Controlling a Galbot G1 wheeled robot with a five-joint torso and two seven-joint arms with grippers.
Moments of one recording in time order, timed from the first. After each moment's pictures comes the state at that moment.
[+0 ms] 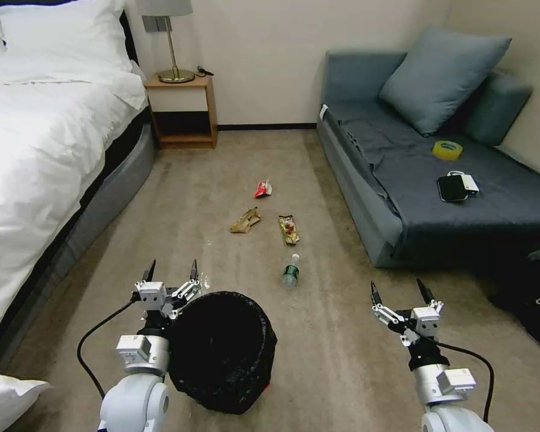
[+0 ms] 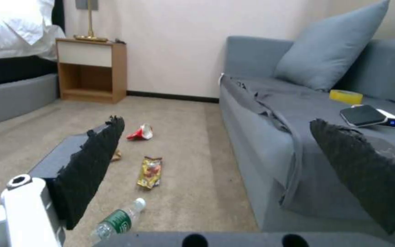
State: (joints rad) left arm 1.50 -1.48 -0.57 -2.01 -0.13 -0.08 0.01; right arm -1.62 1.50 0.71 2.00 0.09 0.23 -0.18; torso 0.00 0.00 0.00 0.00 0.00
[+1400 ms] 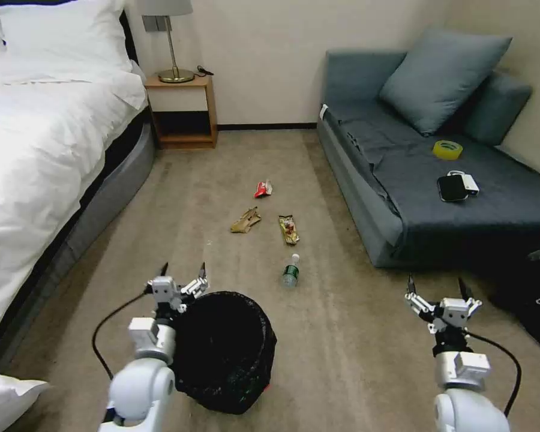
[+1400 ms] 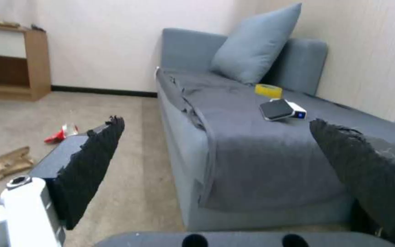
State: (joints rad) left arm 1.45 -1.38 -0.56 -2.16 -0.31 0.25 -0.06; right arm -1.51 1.50 0.83 1.97 0.08 0.11 -0.07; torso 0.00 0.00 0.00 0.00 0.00
